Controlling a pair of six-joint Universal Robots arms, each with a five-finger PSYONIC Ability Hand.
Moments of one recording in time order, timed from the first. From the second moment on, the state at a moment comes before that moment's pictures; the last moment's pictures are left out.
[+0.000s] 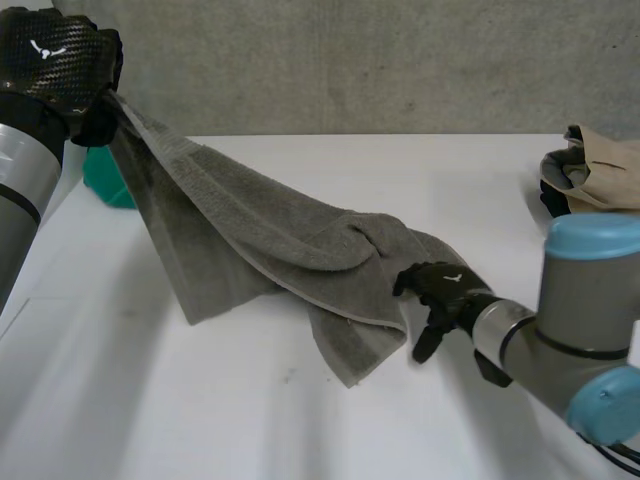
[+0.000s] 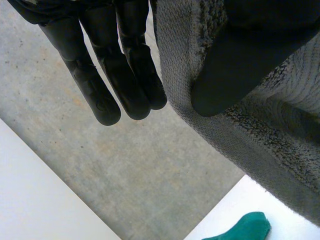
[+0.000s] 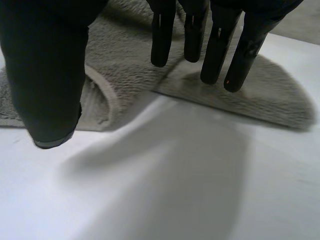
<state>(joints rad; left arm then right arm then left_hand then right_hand) 4.41 -1.55 -1.55 3.33 -1.57 3.60 1.97 -1.05 1.61 -0.05 1.33 3.04 1.14 1.20 1.19 1.20 0.96 0.40 0.36 0.43 0.43 0.24</state>
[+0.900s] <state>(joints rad) 4.41 -1.45 -1.56 3.33 -1.57 3.60 1.97 -1.21 1.32 -0.10 1.40 3.03 1.14 1.20 1.19 1.20 0.96 1.06 1.17 1.18 1.19 0.98</state>
